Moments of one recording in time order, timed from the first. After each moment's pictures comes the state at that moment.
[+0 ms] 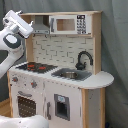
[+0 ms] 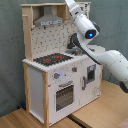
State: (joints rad) arm -1.42 -1.57 0.90 -1.76 0.36 3.01 -0.50
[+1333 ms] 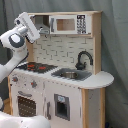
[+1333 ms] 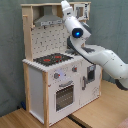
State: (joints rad) arm -1.52 -1.52 0.97 -1.61 0.28 2.72 -0.14
